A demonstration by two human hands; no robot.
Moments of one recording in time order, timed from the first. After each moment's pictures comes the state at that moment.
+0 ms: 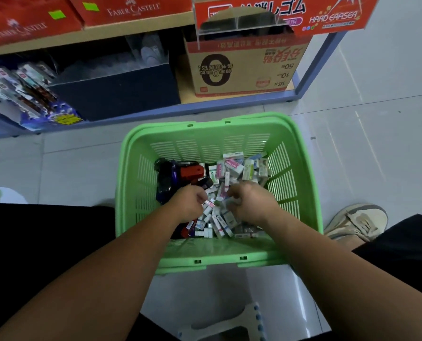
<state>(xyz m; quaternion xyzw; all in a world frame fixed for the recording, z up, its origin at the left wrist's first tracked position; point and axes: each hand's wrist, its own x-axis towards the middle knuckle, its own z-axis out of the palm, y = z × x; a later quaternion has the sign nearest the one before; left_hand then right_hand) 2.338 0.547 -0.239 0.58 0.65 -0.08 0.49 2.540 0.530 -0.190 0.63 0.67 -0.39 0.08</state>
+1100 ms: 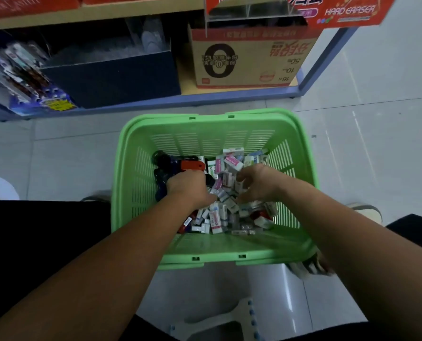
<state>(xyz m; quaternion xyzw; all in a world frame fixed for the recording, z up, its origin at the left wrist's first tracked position) 2.364 0.563 -0.203 0.68 0.65 -0.19 0.28 2.566 0.574 -0.171 0.61 0.60 -0.50 0.13</state>
